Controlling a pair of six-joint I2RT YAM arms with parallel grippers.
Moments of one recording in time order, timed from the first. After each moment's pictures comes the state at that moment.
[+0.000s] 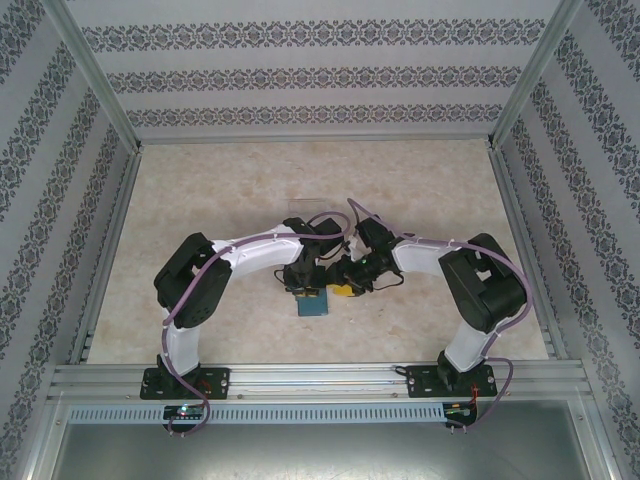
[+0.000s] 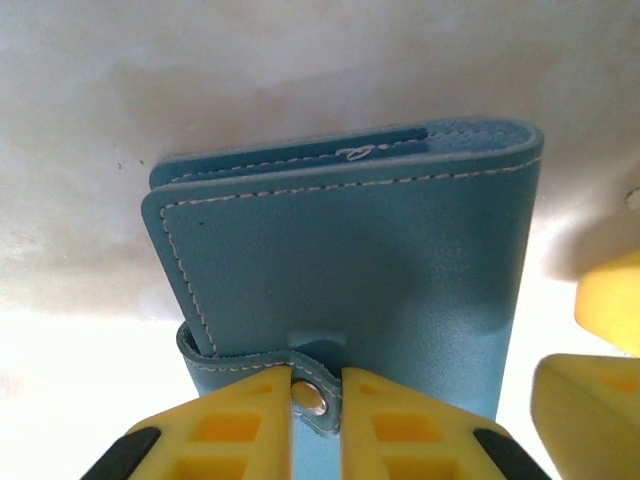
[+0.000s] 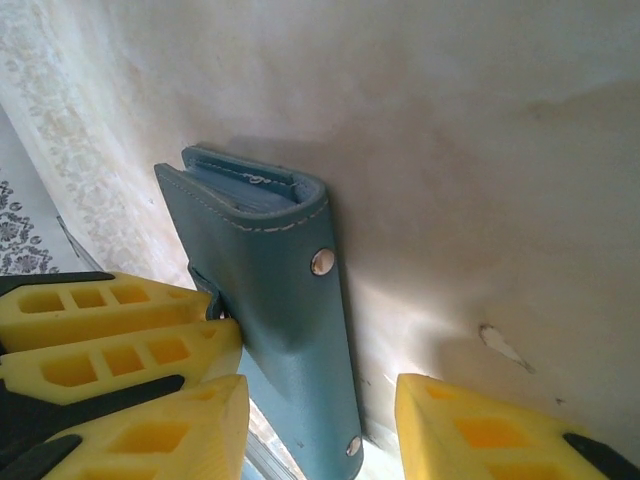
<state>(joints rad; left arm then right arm) -0.81 1.94 1.37 -0.99 0.12 -0.79 0.52 1.73 0.83 -0.28 -0.78 0.74</state>
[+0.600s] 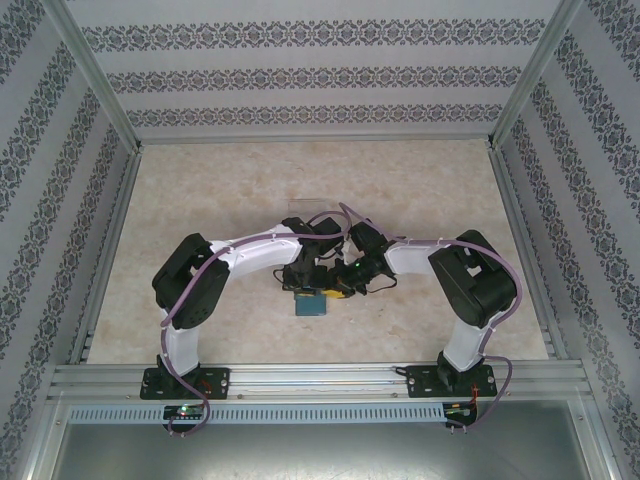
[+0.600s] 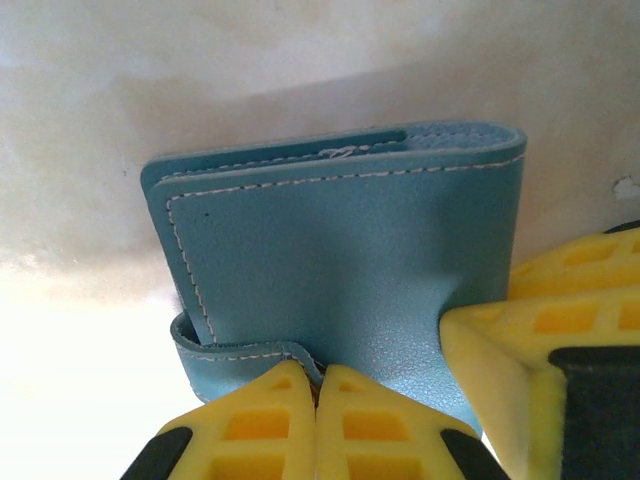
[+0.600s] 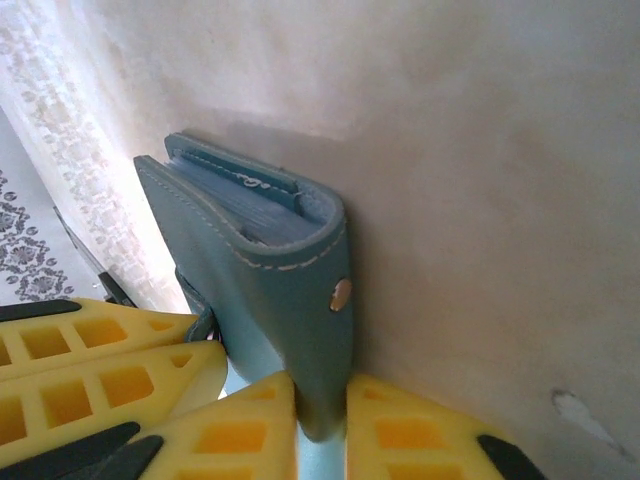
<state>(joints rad) -0.81 1.93 1.37 -0.99 0.11 -0.75 0.56 1.79 0.83 -0.22 -0.79 0.78</state>
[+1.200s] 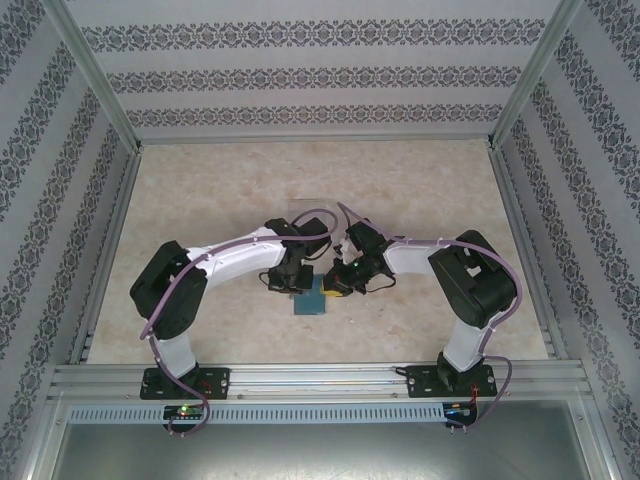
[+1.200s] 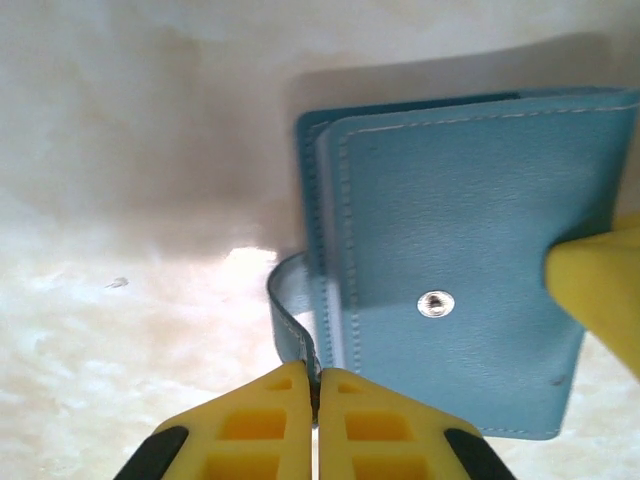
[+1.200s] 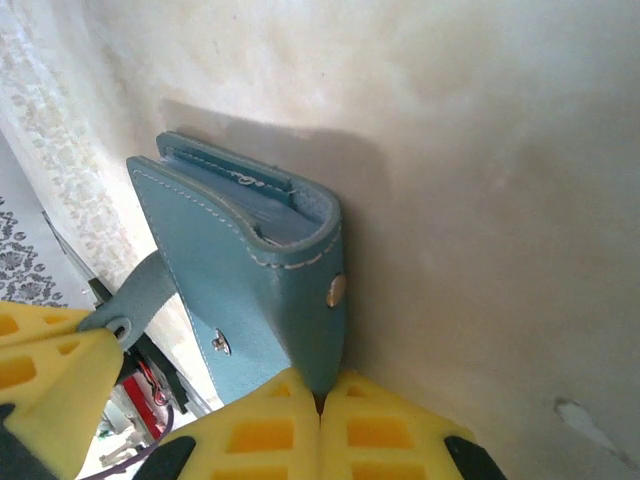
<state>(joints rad) -0.77 1.79 1.26 -1.02 0.04 -0.74 0.56 1.78 0.84 -0.24 -0.76 0.77</state>
